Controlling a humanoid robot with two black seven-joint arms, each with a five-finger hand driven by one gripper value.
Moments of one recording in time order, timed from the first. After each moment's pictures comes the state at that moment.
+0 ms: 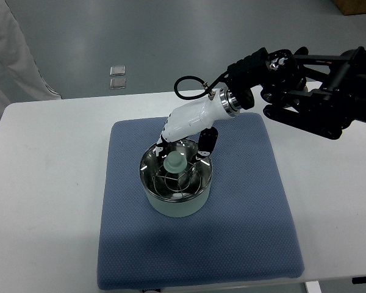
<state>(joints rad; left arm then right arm) 0.01 0.00 -0.04 -0.16 0.01 -0.02 0.06 1.35 -0.27 0.07 1.05 -1.78 0.38 0.60</state>
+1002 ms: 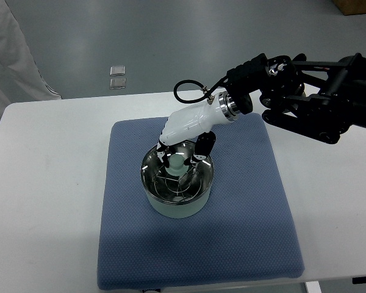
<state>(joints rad) 0.01 0.00 -0.04 -0.16 0.01 -0.02 0.06 1.34 -0.27 0.08 1.05 -1.77 0.37 0.61</state>
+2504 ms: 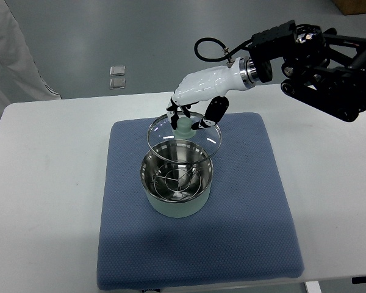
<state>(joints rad) 0.01 0.00 -0.04 -0.16 0.01 -0.02 0.06 1.34 -0.36 0.18 0.98 -1.73 0.36 0.61</state>
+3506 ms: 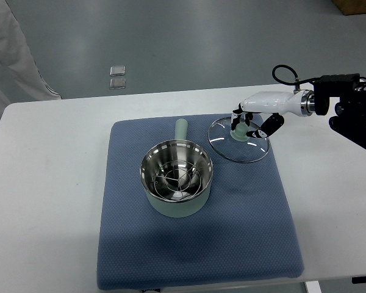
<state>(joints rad) 0.01 0.00 -0.04 -0.16 0.01 -0.02 0.06 1.07 -0.44 0.16 0.73 -1.61 0.17 0.61</state>
